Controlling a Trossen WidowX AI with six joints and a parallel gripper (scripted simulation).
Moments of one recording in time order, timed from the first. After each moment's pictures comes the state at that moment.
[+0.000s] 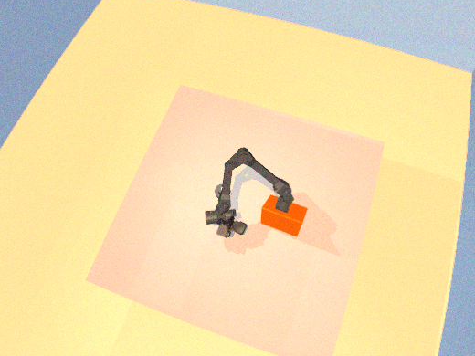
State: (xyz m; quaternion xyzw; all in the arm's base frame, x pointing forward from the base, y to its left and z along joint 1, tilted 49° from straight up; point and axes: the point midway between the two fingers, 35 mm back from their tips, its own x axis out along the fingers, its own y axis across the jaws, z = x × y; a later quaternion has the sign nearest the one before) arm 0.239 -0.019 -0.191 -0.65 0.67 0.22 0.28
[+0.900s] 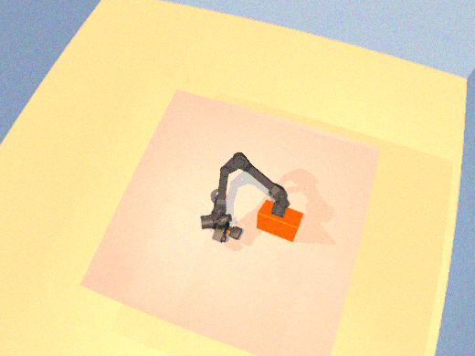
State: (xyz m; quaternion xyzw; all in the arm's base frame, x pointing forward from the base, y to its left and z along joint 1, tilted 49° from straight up) arm 0.239 -0.018 -0.191 -0.65 0.67 0.22 0.28
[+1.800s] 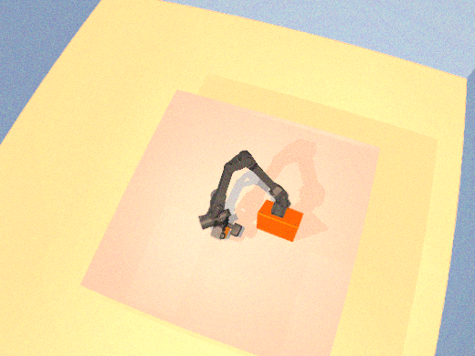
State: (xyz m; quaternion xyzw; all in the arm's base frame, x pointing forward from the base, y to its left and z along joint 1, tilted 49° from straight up) arm 0.240 0.031 -0.151 -0.65 0.67 0.22 0.28
